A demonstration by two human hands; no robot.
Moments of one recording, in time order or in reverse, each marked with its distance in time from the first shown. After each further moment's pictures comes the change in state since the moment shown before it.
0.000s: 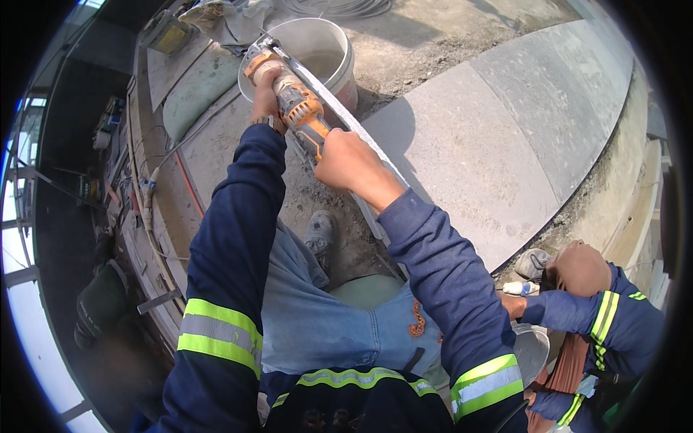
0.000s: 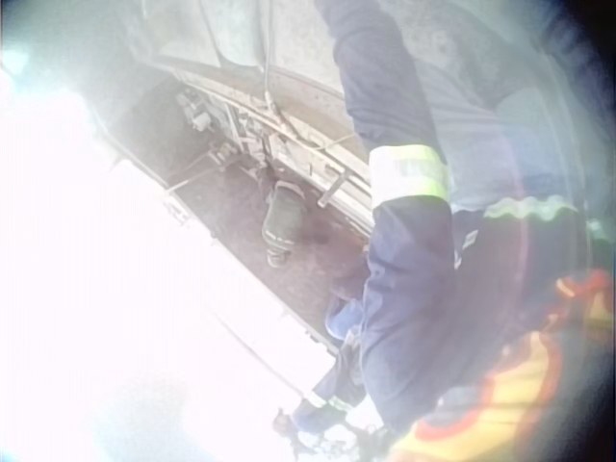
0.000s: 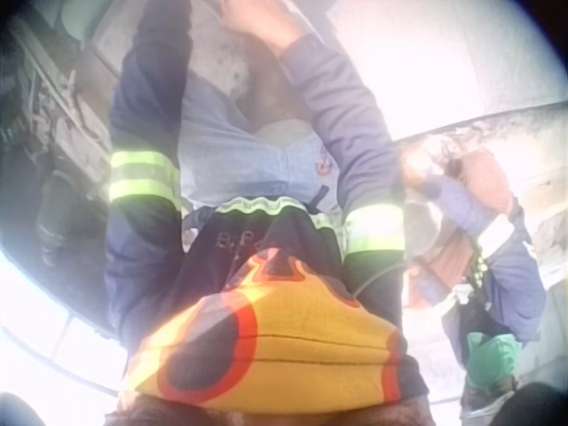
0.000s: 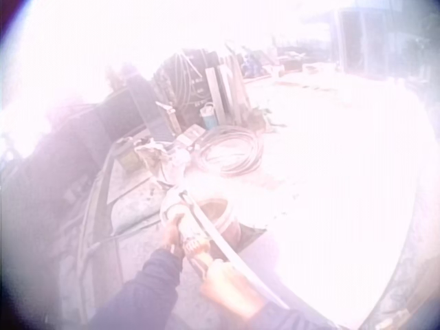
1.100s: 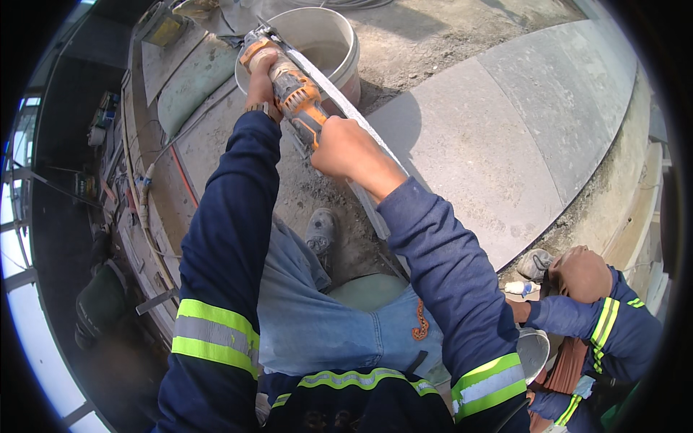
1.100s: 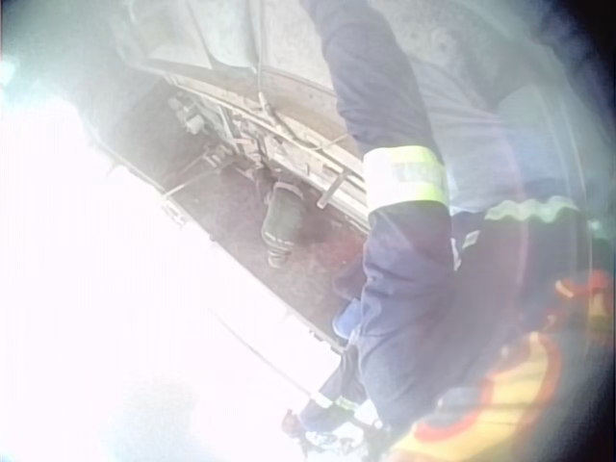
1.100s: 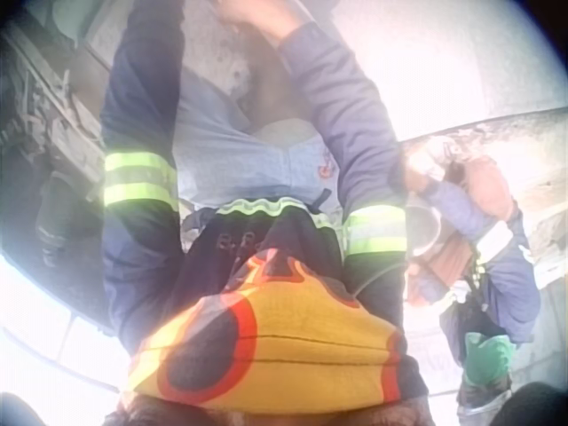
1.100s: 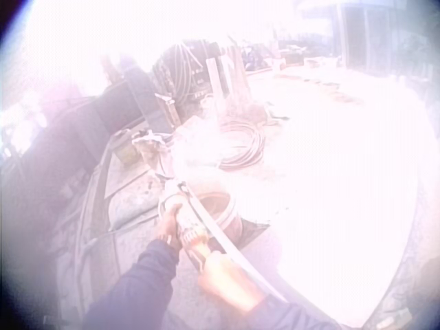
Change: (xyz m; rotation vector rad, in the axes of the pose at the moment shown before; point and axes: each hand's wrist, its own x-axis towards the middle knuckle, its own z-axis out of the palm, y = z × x) left_hand 0.017 -0.001 -0.010 0.050 -0.005 0.005; right_hand 0.018 0.002 0.008 -0.015 -0.017 0.013
